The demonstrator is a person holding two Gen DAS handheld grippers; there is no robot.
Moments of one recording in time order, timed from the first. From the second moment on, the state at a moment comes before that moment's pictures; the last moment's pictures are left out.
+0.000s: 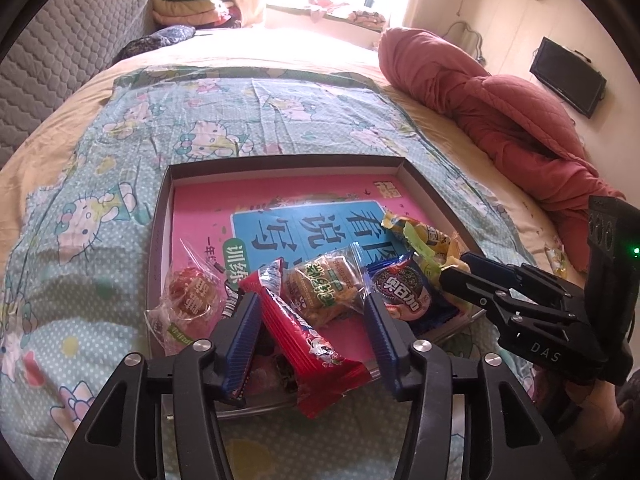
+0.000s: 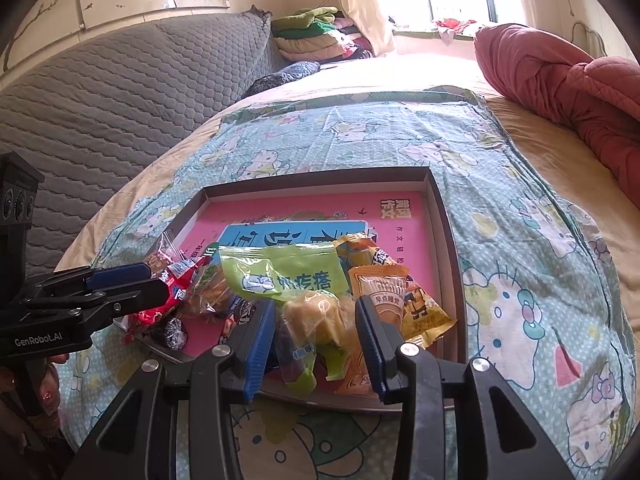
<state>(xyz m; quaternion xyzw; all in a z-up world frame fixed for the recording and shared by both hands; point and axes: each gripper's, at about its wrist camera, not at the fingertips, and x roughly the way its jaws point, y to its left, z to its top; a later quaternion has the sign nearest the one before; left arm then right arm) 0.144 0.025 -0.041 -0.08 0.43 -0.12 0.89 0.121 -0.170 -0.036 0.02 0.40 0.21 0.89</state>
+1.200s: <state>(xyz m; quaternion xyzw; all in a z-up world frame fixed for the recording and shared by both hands) 0.119 0.025 -0.018 -0.07 0.42 -0.07 0.90 0.115 -0.188 -0.015 0.04 0.38 0.19 0.91</state>
